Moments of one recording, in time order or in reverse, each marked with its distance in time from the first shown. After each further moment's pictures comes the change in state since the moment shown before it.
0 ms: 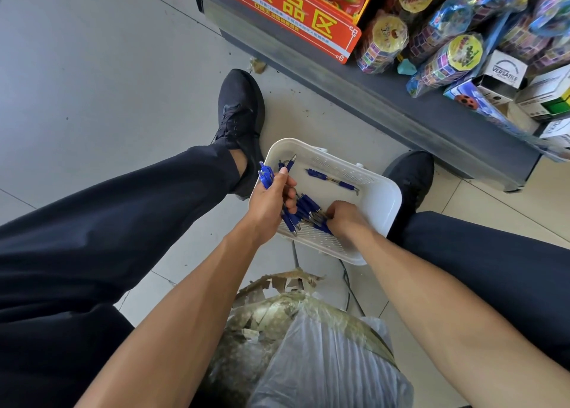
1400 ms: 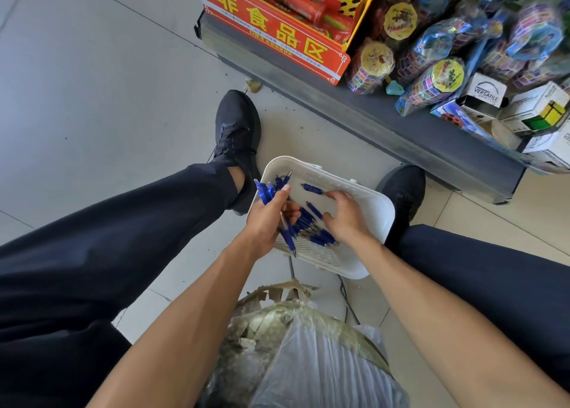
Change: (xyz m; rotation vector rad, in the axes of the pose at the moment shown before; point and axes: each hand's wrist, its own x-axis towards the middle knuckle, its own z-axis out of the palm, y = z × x) left_hand 0.007 -0.001 0.000 0.036 0.003 -0.031; right_hand -0.005 -0.005 -0.020 0.296 0.291 -0.198
